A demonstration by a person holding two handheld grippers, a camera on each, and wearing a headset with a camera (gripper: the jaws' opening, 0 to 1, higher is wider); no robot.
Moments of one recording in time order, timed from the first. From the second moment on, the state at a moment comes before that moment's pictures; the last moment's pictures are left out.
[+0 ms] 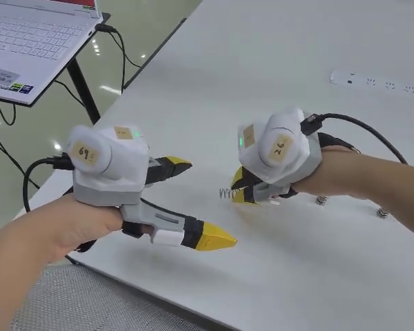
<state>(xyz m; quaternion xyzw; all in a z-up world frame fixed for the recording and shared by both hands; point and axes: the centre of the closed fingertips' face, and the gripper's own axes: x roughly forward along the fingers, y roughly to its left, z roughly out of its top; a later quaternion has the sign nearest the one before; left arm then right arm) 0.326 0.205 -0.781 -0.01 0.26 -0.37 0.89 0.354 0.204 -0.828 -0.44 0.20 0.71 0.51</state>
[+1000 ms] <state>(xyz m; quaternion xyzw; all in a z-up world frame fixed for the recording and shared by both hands) 0.327 0.143 -0.772 -0.01 0.23 -0.45 0.86 0.340 0.108 -0.786 -0.42 0.24 0.67 0.56</state>
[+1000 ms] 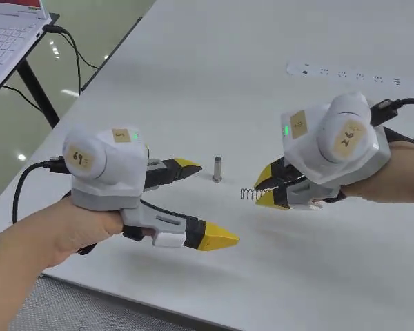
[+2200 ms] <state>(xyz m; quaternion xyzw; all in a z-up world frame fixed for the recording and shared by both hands) 0.326 0.086 -0.768 0.02 0.20 -0.54 0.82 0.317 0.083 -0.781 -0.39 0.25 0.67 0.59</state>
